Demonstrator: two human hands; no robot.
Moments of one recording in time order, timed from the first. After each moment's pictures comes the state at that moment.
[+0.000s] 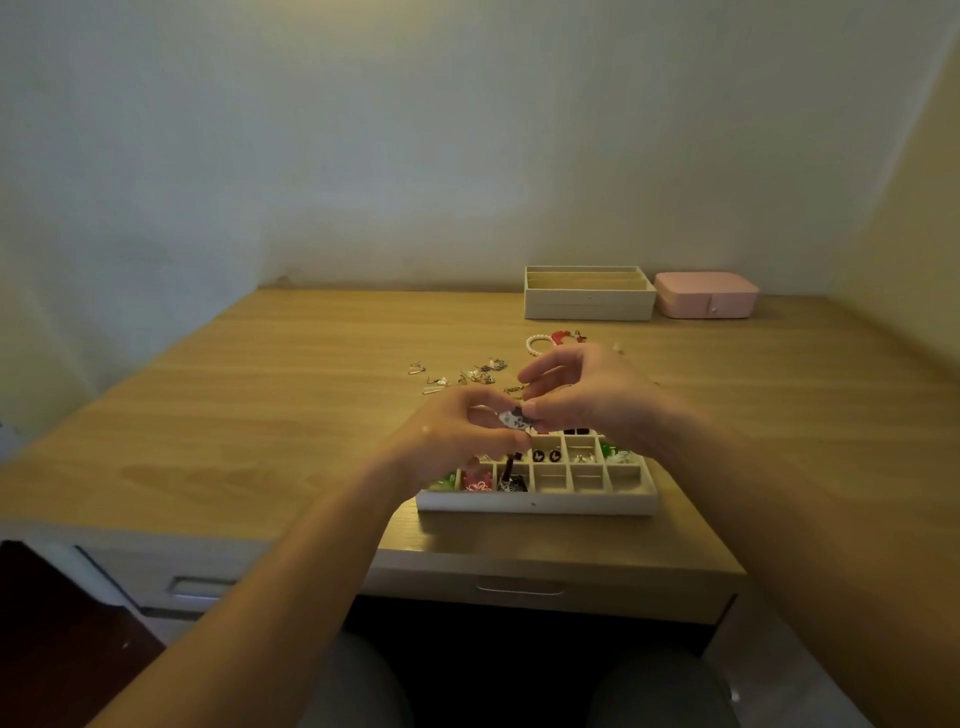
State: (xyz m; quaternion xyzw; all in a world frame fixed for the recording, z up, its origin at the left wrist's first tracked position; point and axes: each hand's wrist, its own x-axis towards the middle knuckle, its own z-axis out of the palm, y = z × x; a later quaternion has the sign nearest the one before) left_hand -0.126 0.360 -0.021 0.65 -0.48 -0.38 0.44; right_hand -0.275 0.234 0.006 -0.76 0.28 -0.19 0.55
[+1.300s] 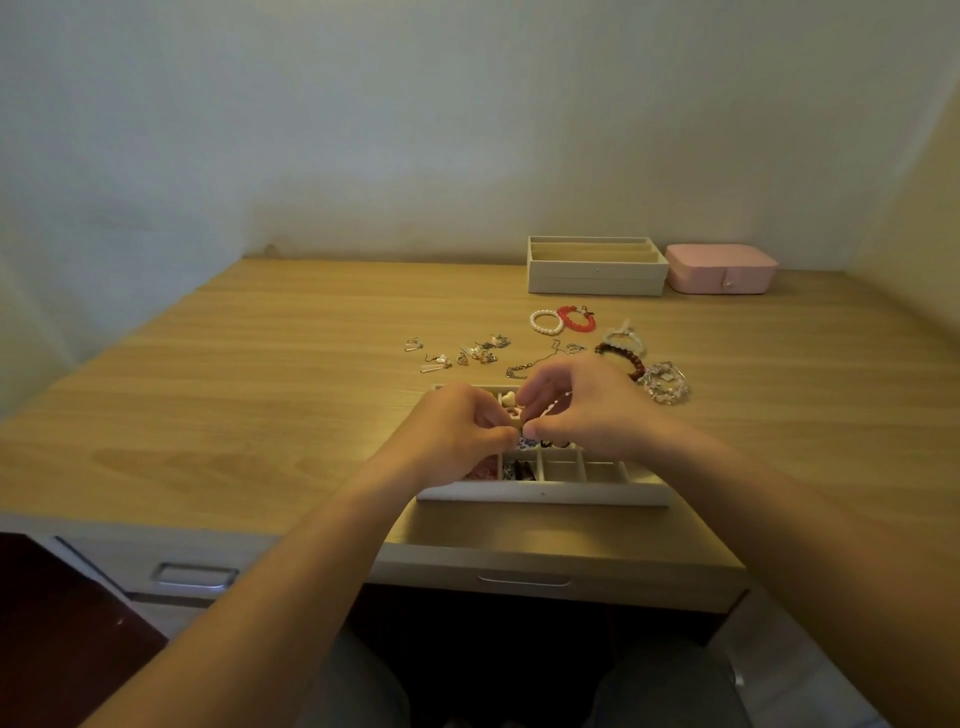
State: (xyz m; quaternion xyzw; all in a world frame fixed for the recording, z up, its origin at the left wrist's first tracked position) left_hand -0.117 0.345 -0.046 0.75 -0.55 -0.18 0.30; right_hand -0.265 0.234 -0.026 -0.87 0.28 -0.16 0.37
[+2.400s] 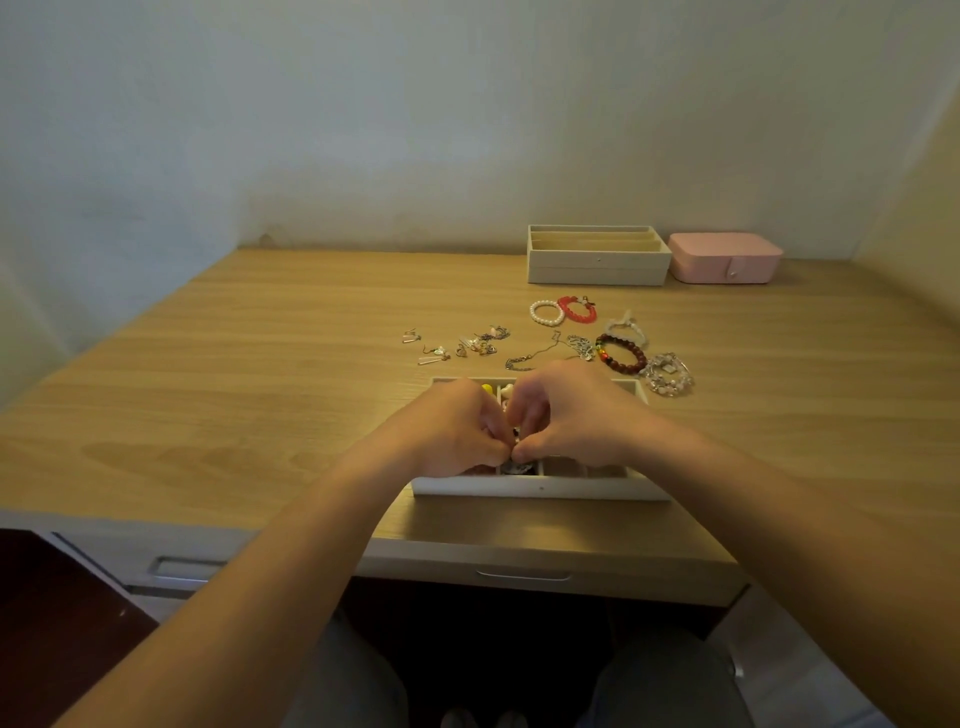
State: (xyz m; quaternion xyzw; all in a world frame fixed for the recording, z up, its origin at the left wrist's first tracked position) left_hand -0.116 0.344 -0.037 0.75 -0.60 -0.19 0.19; right_hand -0.254 0.235 -0.033 -0.93 0.24 -0.07 0.26
